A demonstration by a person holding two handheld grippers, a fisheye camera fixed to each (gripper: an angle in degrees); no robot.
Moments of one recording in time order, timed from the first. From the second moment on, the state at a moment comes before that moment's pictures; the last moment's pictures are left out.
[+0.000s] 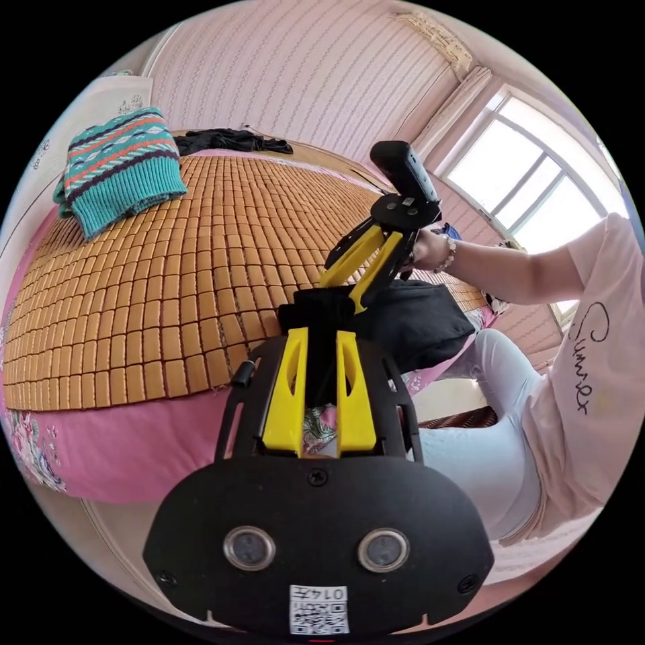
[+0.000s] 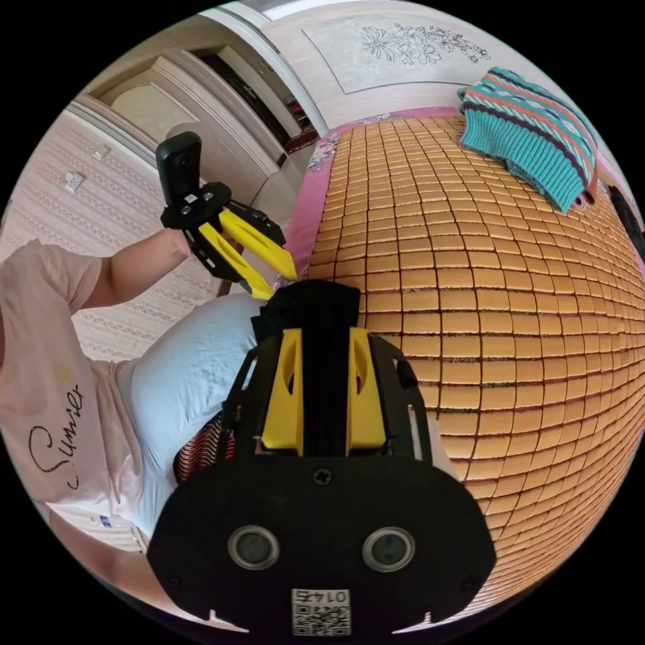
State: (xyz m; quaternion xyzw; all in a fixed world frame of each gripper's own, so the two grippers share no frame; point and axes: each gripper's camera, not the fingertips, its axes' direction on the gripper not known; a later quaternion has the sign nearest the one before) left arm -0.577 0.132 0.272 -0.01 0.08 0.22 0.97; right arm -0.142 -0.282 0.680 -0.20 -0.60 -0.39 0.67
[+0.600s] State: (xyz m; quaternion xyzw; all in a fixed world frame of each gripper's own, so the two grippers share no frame) left arm -0.578 0.117 0.296 -0.12 0.21 0.26 0.93; right arm -0.141 -0.299 0.664 -0.19 -0.67 -0.38 0.62
